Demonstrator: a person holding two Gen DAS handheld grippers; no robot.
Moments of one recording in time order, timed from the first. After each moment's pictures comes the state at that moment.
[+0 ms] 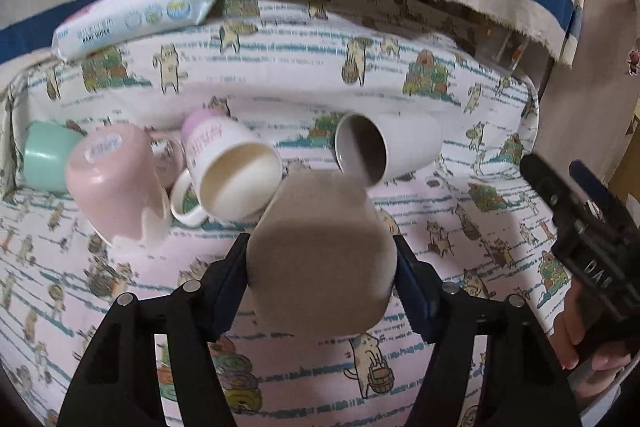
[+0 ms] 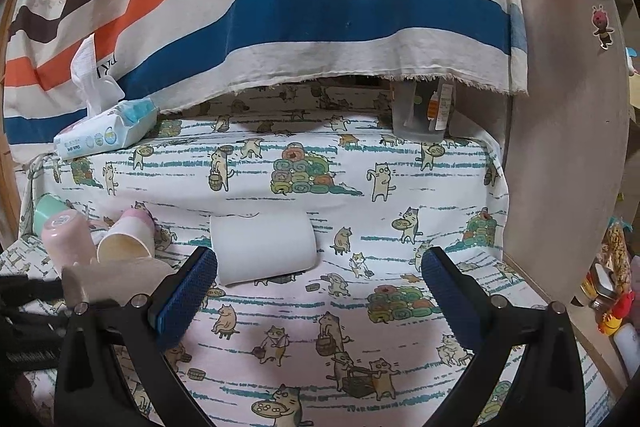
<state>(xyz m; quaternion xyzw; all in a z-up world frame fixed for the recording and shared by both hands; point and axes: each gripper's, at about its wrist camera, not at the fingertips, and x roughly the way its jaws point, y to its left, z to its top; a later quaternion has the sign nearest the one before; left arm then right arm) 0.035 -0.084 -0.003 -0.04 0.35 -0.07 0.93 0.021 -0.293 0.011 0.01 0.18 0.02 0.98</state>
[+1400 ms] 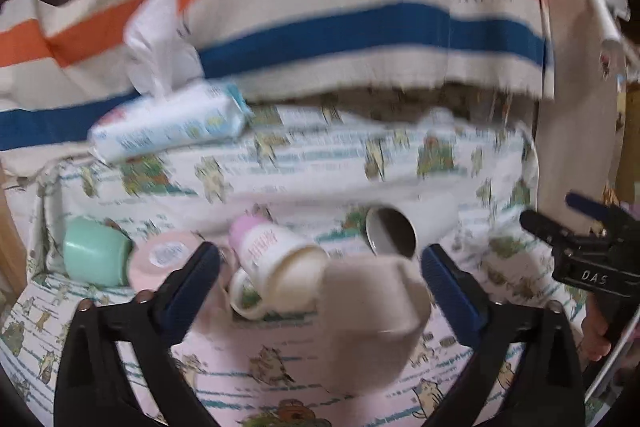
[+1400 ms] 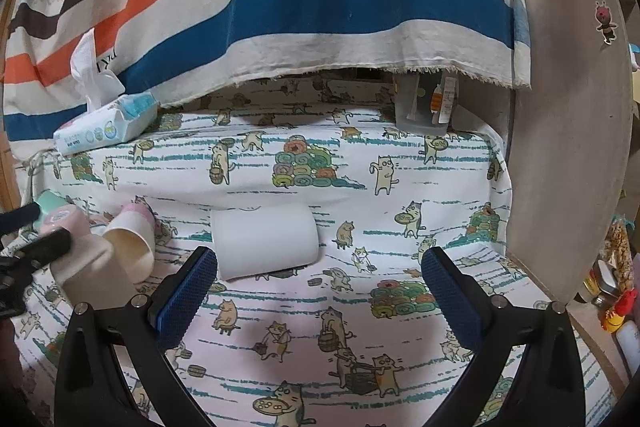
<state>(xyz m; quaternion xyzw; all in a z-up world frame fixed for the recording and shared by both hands) 0.008 -0.044 0.021 0.02 0.16 -0.07 0.98 0.023 -0.293 0.006 0.01 0.18 0.02 0.98</state>
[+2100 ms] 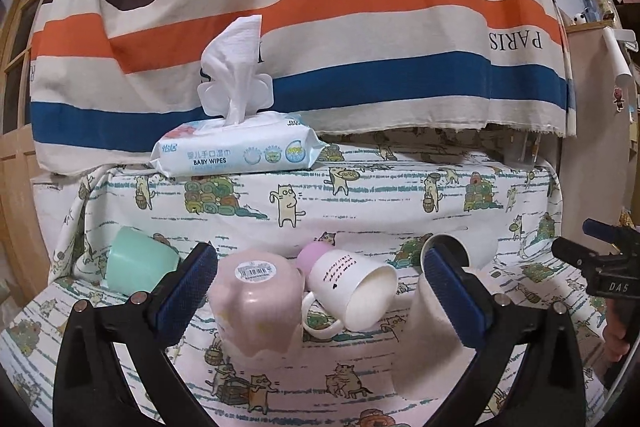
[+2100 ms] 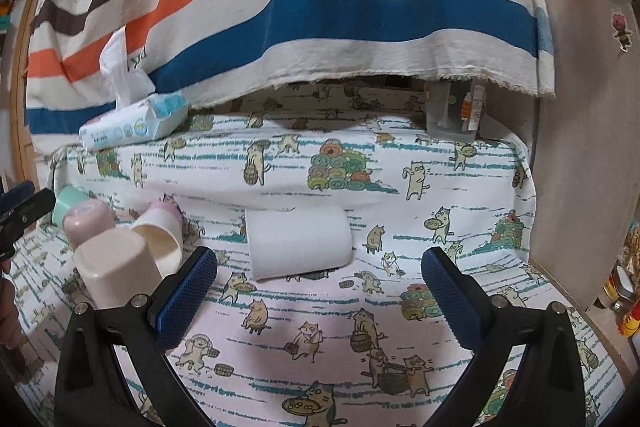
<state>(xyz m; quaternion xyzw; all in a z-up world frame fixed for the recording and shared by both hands) -0.006 0.014 0.011 0.00 0.10 -0.03 1.00 0.016 -0.272 0.000 0.00 0.17 0.06 0.98</state>
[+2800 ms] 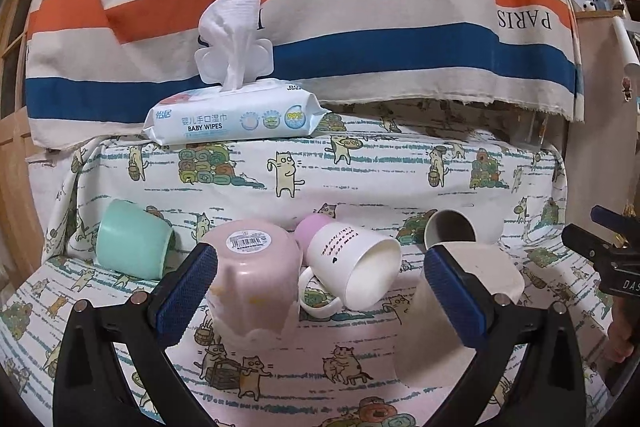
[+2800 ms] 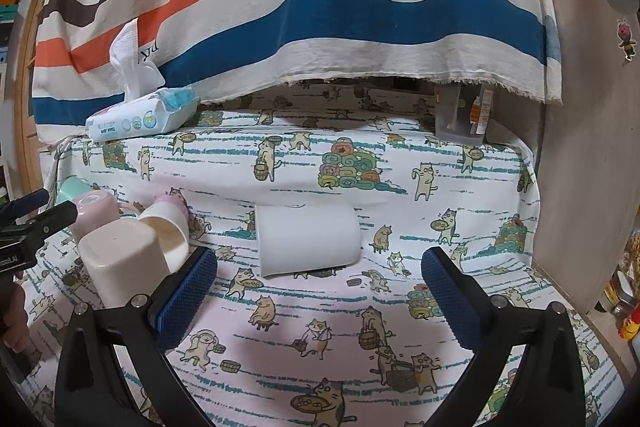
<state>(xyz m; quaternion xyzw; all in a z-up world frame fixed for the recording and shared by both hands) 0.007 0.012 -0.004 -0.01 0.14 -0.03 0.99 0.011 -0.265 -0.003 -0.01 0.16 0.07 0.98</state>
